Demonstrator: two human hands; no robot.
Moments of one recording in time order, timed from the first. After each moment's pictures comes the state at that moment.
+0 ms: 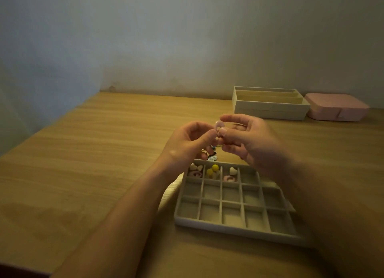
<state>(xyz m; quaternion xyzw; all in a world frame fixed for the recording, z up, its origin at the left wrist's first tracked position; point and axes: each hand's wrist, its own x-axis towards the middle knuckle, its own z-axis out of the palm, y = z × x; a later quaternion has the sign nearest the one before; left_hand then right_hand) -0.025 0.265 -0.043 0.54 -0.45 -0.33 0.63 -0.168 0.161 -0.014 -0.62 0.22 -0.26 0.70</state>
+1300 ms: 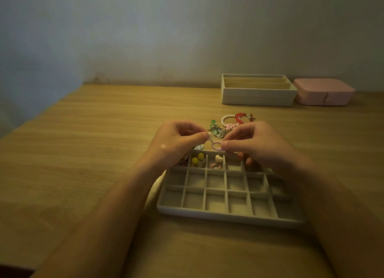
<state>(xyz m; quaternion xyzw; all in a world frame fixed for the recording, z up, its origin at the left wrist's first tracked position) -0.042 0.260 -0.045 0.65 -0.47 -0.25 0.54 -0.215 0.151 -0.028 -0.78 0.33 -0.18 0.50</state>
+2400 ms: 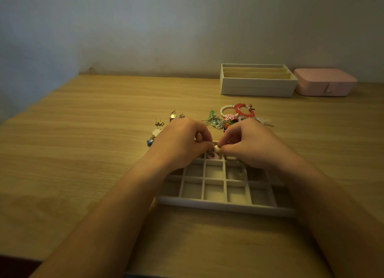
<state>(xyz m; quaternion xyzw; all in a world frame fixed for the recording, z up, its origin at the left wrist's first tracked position) -0.053 0.255 -0.052 0.76 -0.59 -0.05 0.27 -0.206 0.156 -0.041 -0.87 0.34 -0.11 0.32</state>
